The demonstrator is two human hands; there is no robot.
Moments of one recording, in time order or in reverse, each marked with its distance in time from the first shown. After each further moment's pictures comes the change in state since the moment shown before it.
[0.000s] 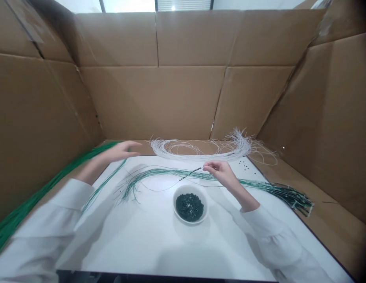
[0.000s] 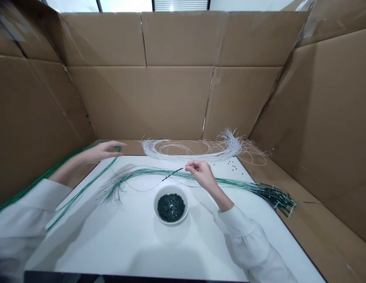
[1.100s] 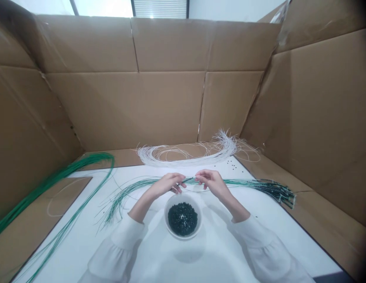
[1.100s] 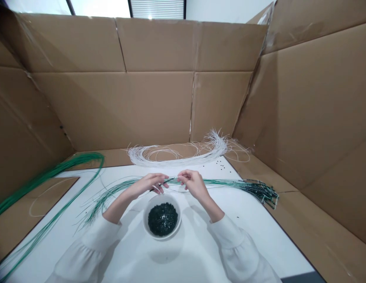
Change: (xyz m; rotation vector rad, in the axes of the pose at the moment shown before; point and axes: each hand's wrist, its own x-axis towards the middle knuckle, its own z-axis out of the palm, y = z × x) left_hand 0.030 0.125 0.138 -0.854 -0.461 0.020; right_hand -0.010 0.016 0.011 0.216 0.064 0.155
